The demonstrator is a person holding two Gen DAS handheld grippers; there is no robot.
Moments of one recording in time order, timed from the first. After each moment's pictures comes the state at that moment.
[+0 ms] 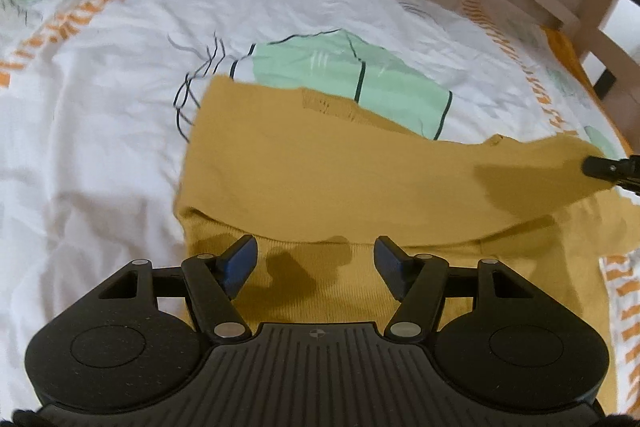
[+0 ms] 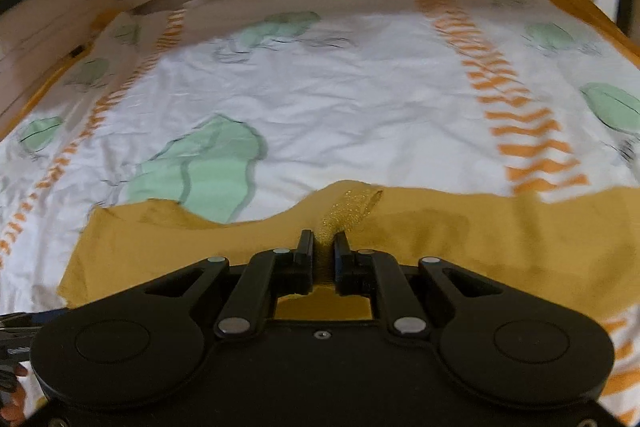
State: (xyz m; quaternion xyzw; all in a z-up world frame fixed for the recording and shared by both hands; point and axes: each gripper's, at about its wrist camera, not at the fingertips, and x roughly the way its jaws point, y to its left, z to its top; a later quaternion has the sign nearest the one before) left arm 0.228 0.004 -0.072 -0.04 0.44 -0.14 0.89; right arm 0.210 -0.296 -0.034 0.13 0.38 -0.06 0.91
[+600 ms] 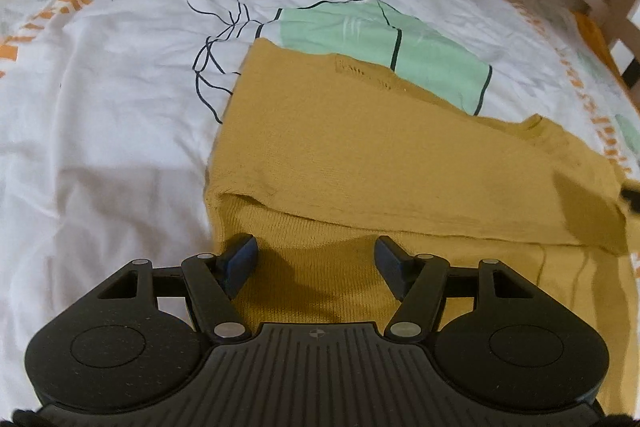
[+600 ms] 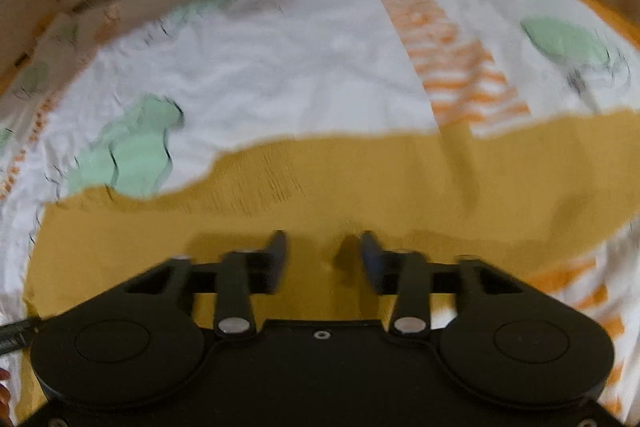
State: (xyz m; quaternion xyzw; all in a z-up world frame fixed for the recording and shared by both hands) left arm 0.242 0.009 -0.095 -0.03 0.48 -0.11 0.87; right arm 0.196 -0.328 -0.059 0.15 0.41 -0.11 0.89
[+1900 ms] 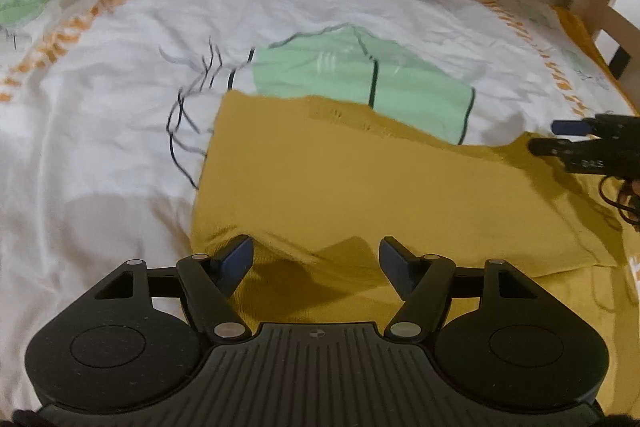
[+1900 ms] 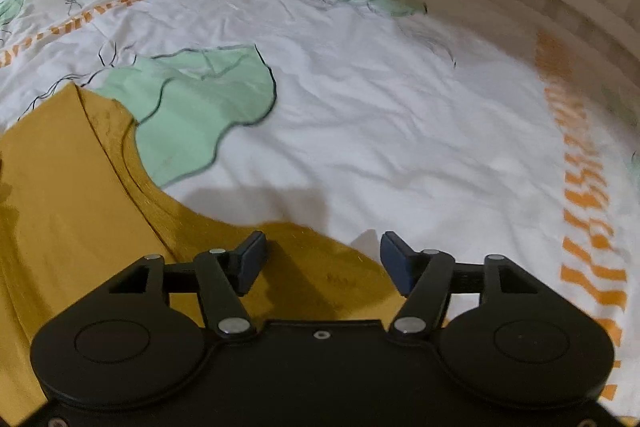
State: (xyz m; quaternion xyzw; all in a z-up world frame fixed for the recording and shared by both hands) left arm 0.266 0.000 -0.082 -0.01 0.46 -0.13 0.88; right arm 0.308 -0.304 -0.096 -0.11 0.40 0.10 0.90
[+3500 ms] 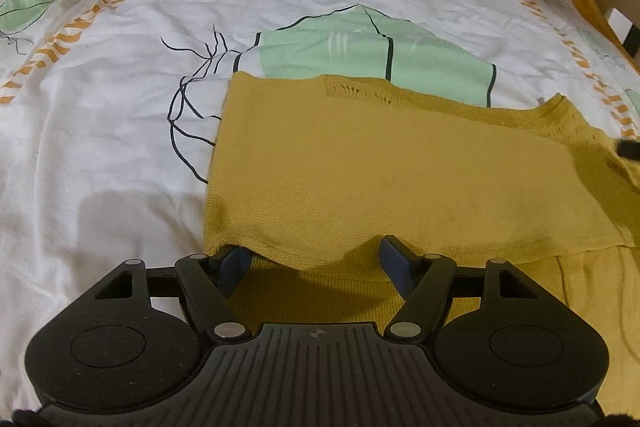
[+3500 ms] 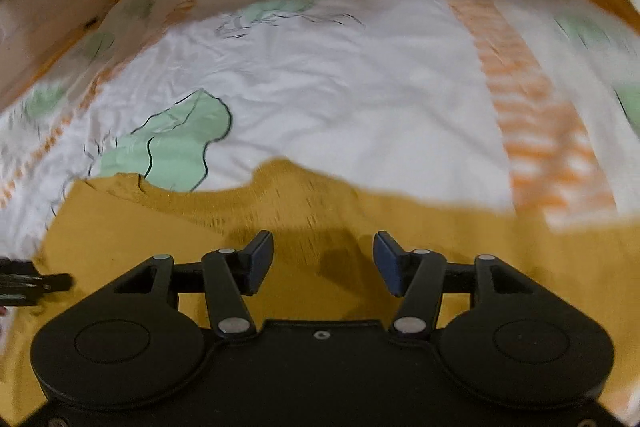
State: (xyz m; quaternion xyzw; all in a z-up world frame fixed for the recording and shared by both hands) left arm 0.270 -0.007 -0.097 0.03 0.46 -0.11 0.88; right arm 0.231 -0.352 -0.077 0.12 0.40 0.00 0.91
